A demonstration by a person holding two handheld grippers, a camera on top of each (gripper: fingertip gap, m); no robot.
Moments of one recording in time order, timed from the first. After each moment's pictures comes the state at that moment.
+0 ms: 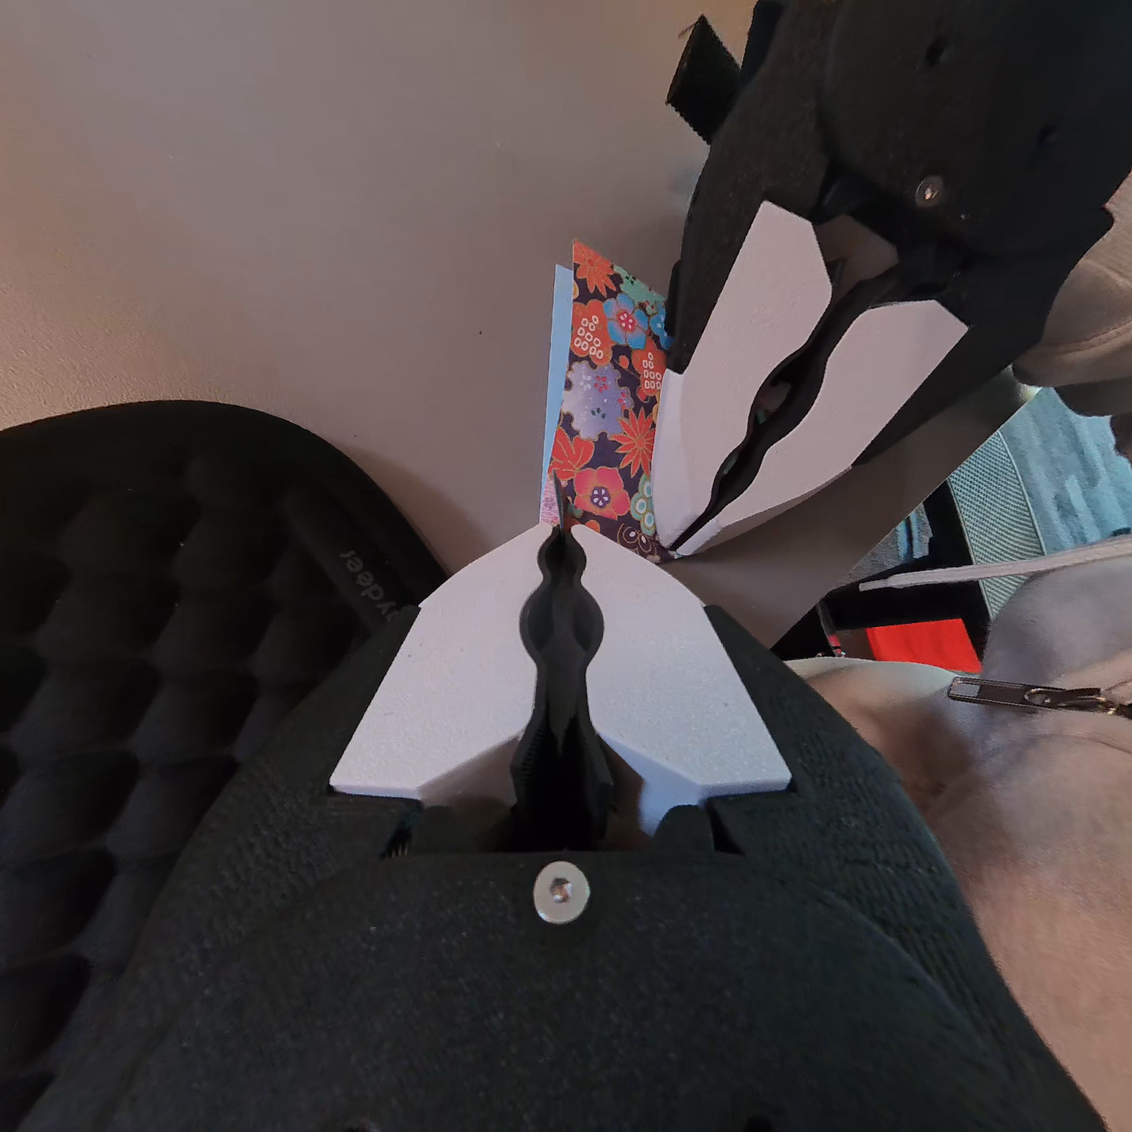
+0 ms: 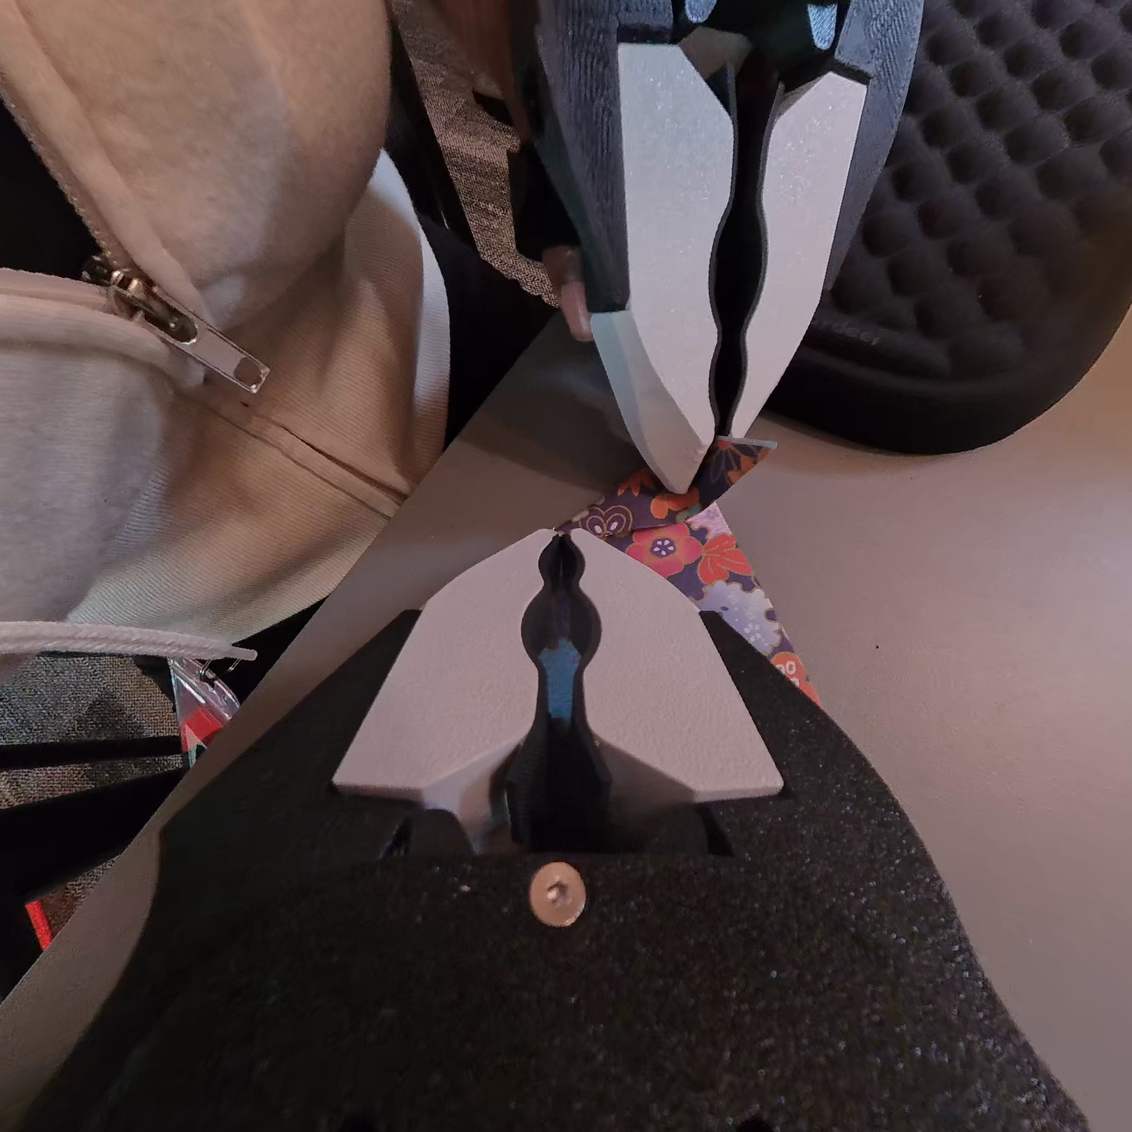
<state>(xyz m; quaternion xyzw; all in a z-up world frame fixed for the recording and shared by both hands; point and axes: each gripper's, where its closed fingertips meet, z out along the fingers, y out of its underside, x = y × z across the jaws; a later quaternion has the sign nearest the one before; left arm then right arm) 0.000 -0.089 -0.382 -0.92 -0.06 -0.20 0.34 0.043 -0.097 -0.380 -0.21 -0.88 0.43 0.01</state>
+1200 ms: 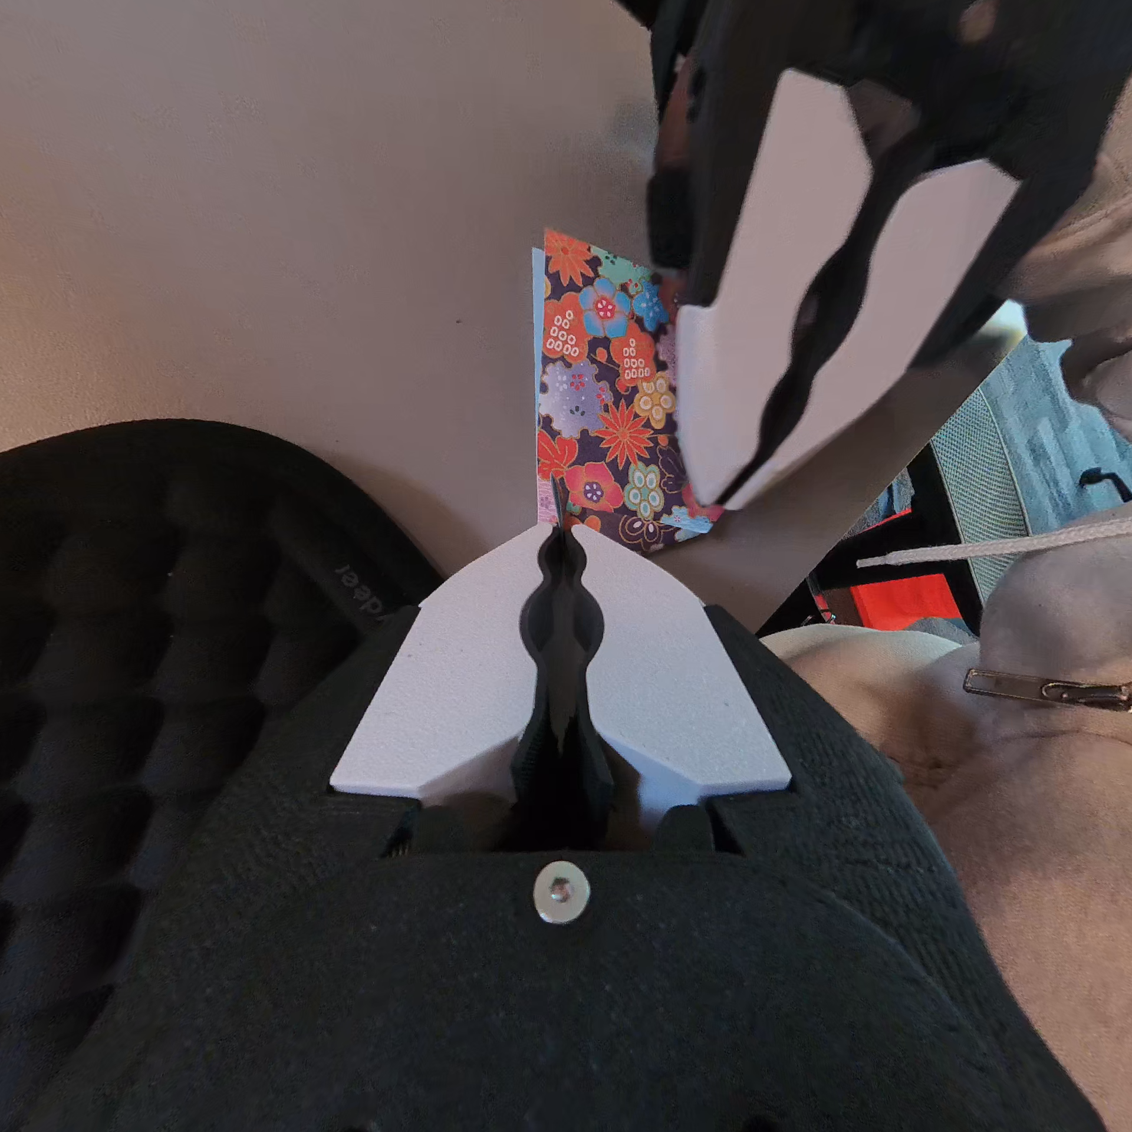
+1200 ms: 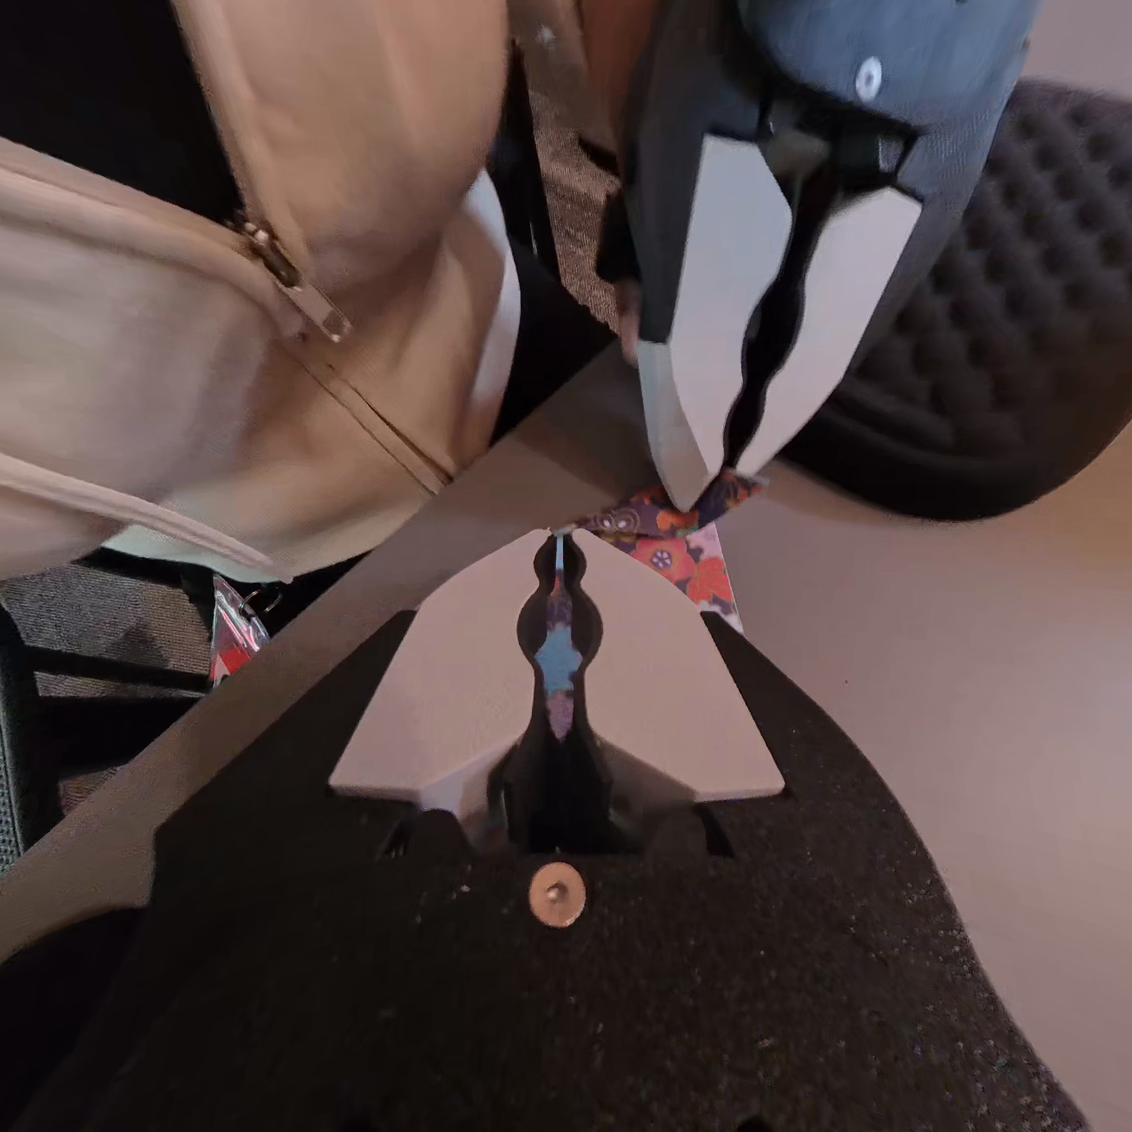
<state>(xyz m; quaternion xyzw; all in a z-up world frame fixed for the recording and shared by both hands) 0.008 -0.091 -0.382 -0.92 -0.03 -0.22 0.31 0.048 -0.091 -0.363 -0.12 -0.88 0.46 -0.02</state>
